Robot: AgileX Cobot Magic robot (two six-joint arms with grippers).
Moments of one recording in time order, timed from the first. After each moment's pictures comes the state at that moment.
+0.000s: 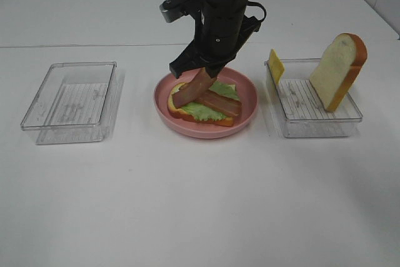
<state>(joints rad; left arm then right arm) -0.01 0.00 -0.52 0.00 1.08 -0.02 0.62 2.20 -1.75 -0.33 0.81 0.21</state>
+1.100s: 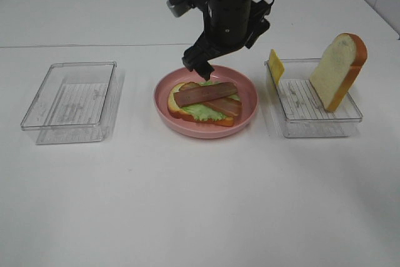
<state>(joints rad) -0.01 0.00 -0.52 0.00 1.08 -0.02 0.62 2.16 -1.78 -0.45 0.88 0.23</state>
